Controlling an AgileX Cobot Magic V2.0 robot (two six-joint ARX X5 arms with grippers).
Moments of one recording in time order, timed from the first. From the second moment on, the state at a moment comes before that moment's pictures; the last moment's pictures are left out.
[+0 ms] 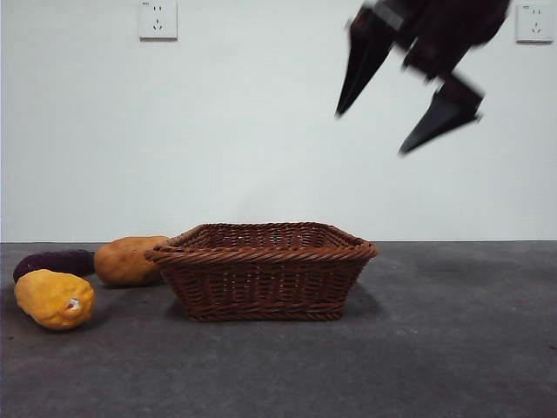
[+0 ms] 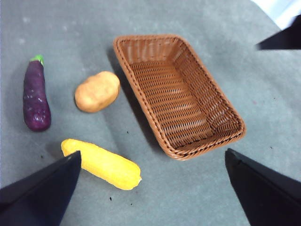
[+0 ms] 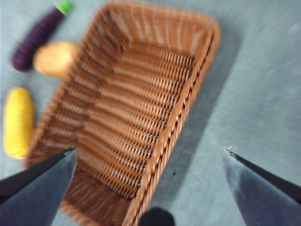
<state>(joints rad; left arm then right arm) 0.03 0.69 0.89 -0.82 0.50 -0.03 0.31 1.73 1.53 -0.78 -0.39 0.01</state>
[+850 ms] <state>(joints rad) 0.03 0.77 0.89 -0.82 0.50 -0.03 0.39 2.05 1.58 -0.62 -0.27 0.10</state>
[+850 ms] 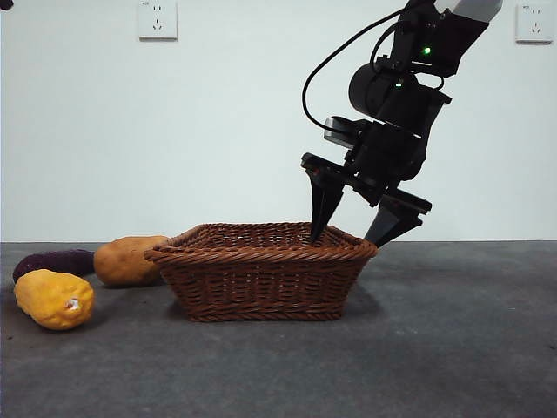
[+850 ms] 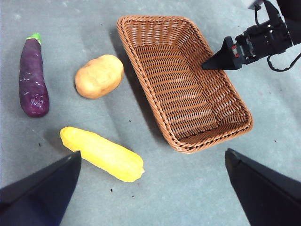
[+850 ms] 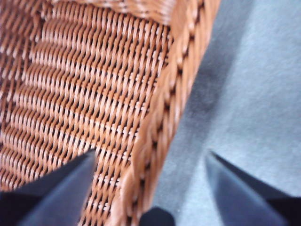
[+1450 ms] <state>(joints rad) 0.03 0.78 0.89 -0.82 0.47 -0.03 0.42 2.09 1.59 -0.61 -0.26 0.16</state>
